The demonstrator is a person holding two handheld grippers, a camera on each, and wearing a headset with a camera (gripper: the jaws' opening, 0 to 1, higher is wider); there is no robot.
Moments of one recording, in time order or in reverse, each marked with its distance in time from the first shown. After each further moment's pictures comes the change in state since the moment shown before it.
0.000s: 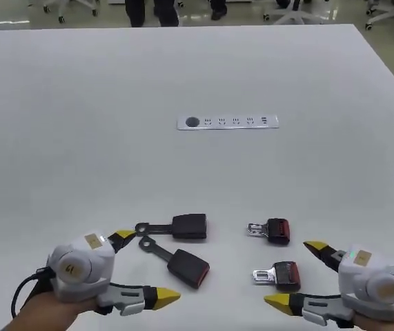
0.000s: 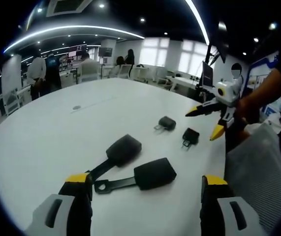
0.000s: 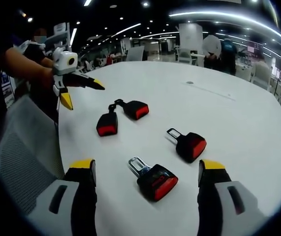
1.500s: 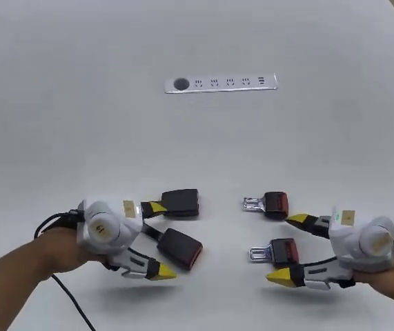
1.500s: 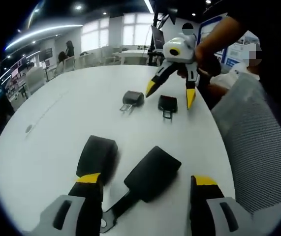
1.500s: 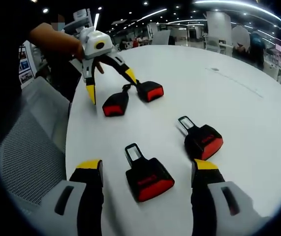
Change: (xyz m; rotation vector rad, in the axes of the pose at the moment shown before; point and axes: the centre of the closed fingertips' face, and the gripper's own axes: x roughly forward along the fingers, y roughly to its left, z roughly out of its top) left arm 0.062 -0.010 -0.017 0.381 0.241 -0.333; right arm 0.025 -0.003 -0.021 -0.100 0.148 0.240
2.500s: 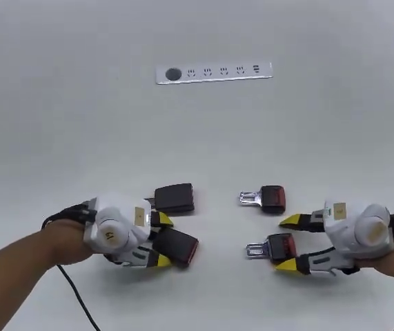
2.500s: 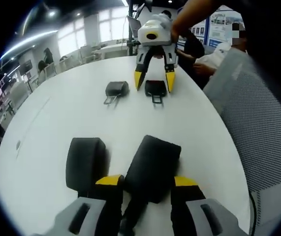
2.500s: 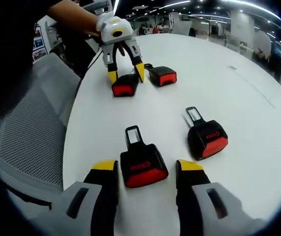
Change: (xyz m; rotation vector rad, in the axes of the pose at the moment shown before) left arm 0.022 -0.002 -0.019 0.145 0.072 -0.060; right arm -0.002 -0.002 -0.020 -0.162 0.127 0.093
